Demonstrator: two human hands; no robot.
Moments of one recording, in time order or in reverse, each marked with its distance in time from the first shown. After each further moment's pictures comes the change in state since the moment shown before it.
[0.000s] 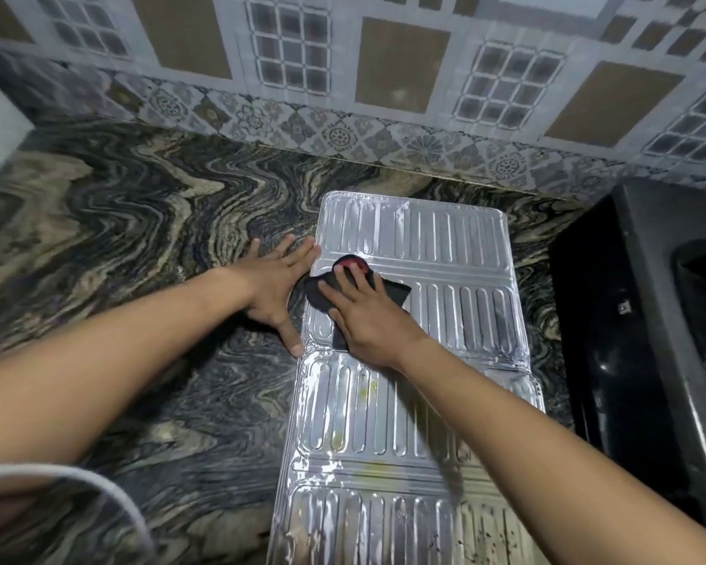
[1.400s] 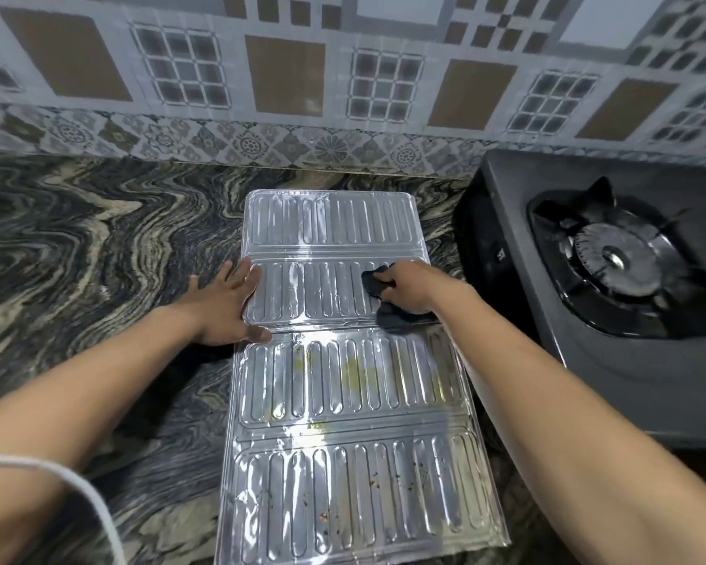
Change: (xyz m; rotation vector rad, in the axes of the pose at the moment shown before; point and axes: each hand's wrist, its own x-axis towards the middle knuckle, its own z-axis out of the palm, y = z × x) left_hand -0.009 0.039 0.031 -0.106 0.098 -0.019; right_hand -0.100 0.100 -0.064 0.164 -0.164 0.537
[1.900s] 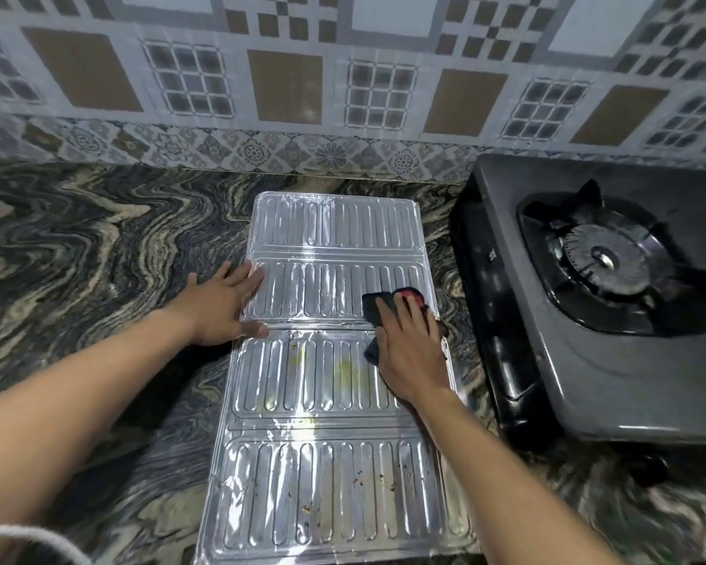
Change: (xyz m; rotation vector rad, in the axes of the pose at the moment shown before) left_hand -0.015 0.004 0.000 0.054 0.096 0.038; right_hand -0.050 0.003 0.124 -0.046 0.489 0.033
